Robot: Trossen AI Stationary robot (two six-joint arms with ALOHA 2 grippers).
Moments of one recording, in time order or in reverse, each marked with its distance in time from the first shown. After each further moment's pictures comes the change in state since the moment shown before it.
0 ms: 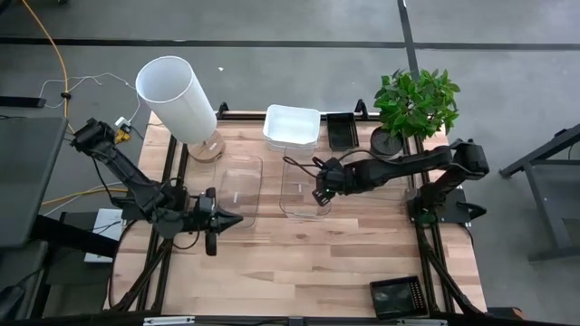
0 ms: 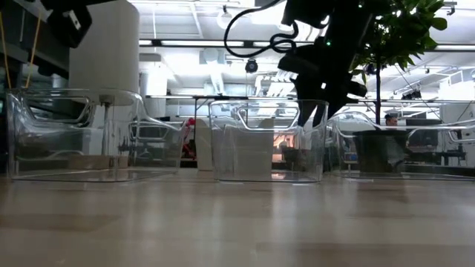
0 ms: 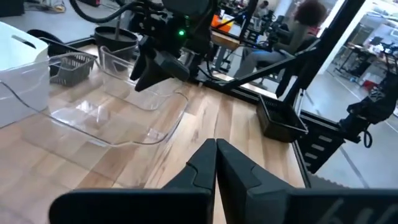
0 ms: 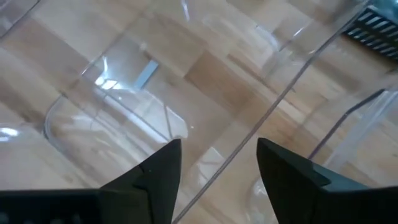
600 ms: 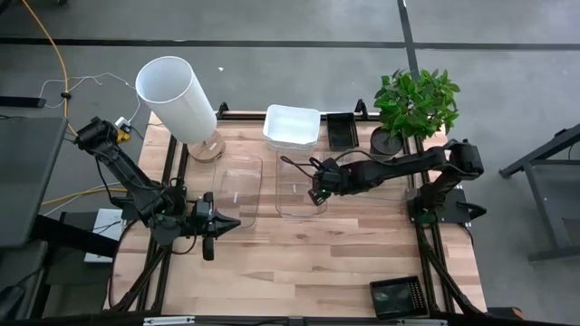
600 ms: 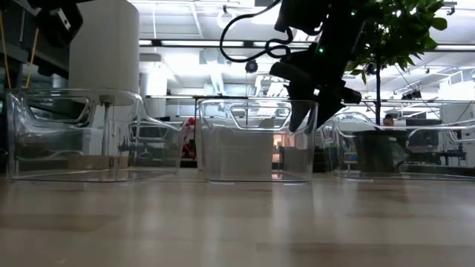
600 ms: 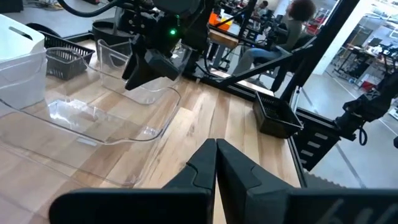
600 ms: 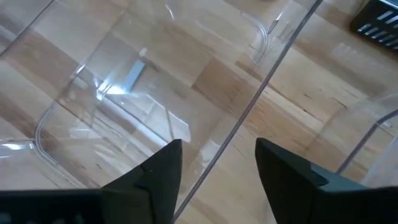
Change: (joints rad) left arm -0.072 0.026 -0.003 -0.002 -0.062 -0.048; right arm 0.000 0.048 0.002 0.049 -0.006 0.029
